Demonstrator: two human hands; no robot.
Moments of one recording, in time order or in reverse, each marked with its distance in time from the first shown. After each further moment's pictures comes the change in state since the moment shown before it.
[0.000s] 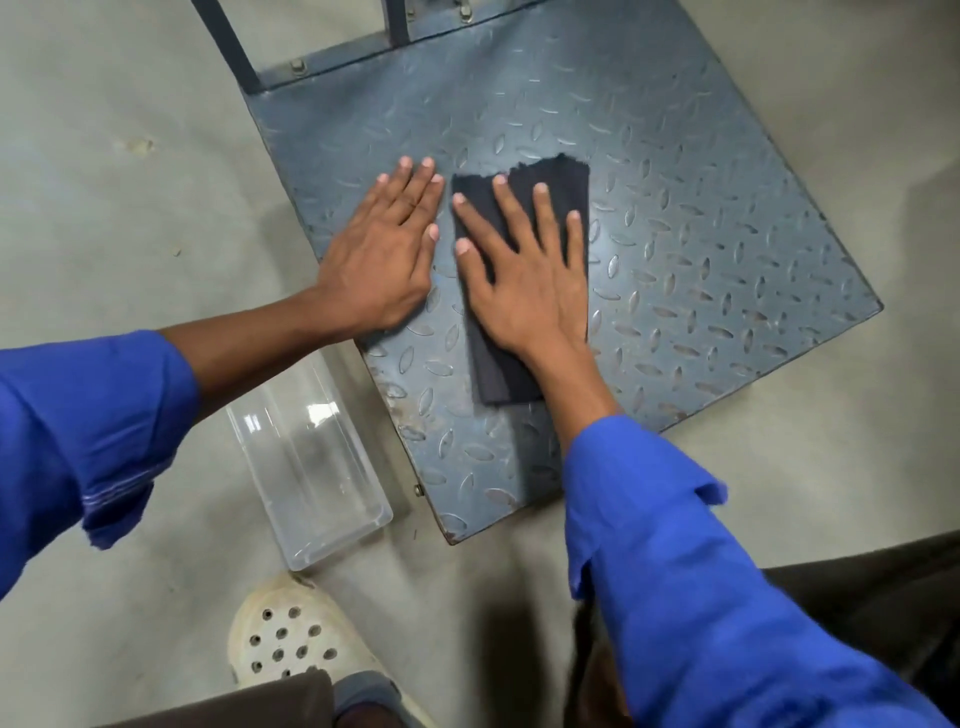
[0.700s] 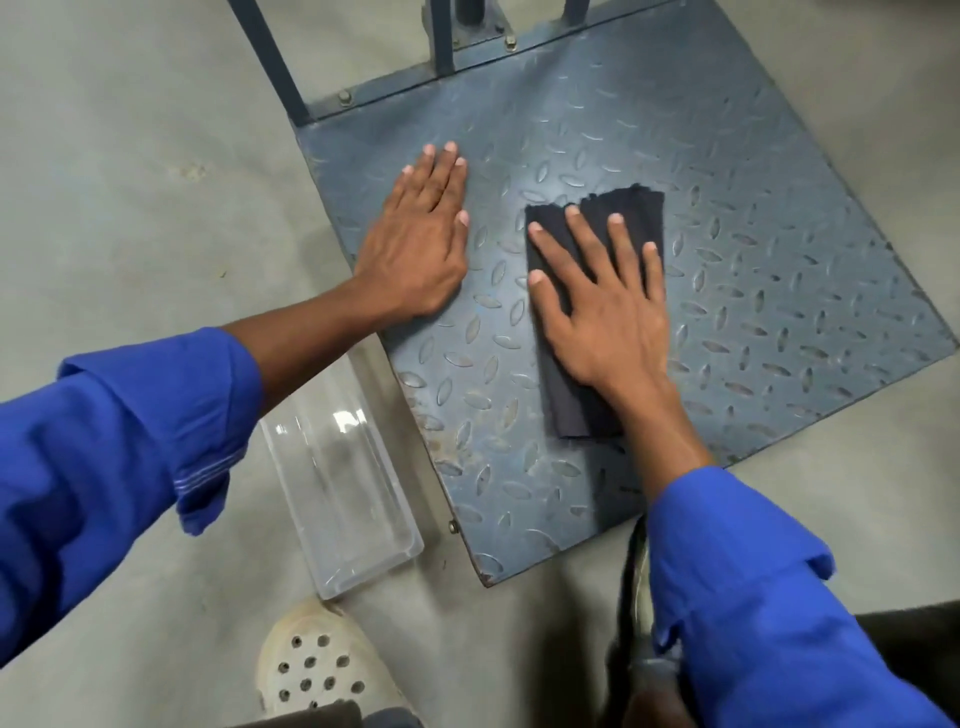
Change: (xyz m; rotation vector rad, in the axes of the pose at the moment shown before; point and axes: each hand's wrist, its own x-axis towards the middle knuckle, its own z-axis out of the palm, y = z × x) left_hand 0.033 -0.019 -0.005 -0.020 0.004 -0.125; right_hand 0.002 0.033 -0.003 0.001 -0.007 0.007
